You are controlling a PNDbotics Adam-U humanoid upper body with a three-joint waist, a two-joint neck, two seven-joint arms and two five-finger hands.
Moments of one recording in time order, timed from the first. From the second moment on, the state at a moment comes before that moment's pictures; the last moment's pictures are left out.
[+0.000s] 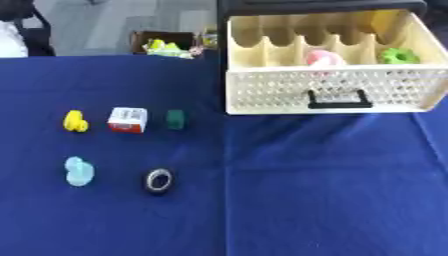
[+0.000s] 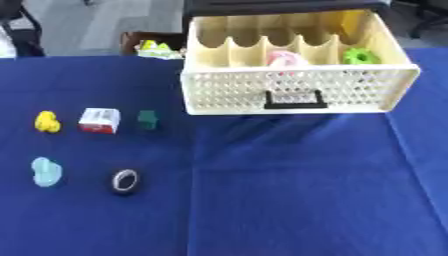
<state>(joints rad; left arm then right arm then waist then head) -0.54 0.82 0.13 -1.71 -0.12 -0.52 -0.10 -0.62 -0.65 -0.04 -1.99 -0.01 -0.03 -0.52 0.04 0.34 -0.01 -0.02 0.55</state>
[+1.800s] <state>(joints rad) -1.08 0.71 -0.12 -0.89 -1.06 -0.88 -0.22 -0.62 -0.61 -0.05 -1.99 -0.05 -0.01 -0.50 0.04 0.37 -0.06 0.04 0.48</state>
